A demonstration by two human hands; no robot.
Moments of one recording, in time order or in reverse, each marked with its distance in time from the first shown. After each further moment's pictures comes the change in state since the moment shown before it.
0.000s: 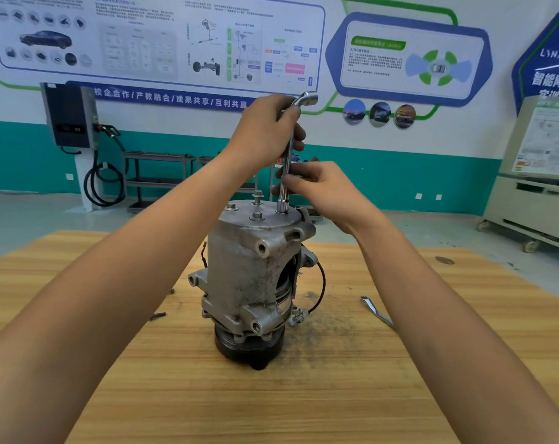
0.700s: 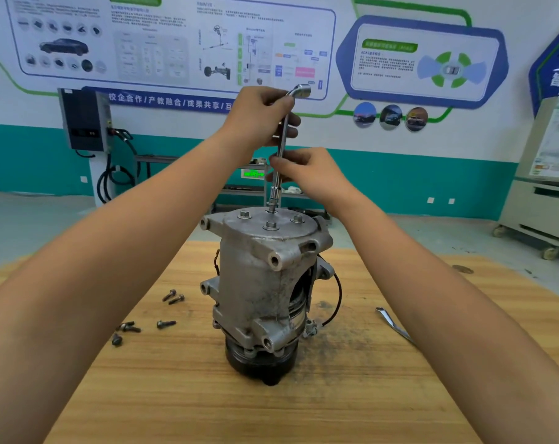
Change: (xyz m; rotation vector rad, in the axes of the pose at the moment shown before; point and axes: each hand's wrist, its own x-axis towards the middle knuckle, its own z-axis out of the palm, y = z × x) left_hand 0.033 -0.017 -0.024 -0.171 0.050 -0.128; right_hand 0.048 -0.006 0.020 -0.013 0.067 -0.017
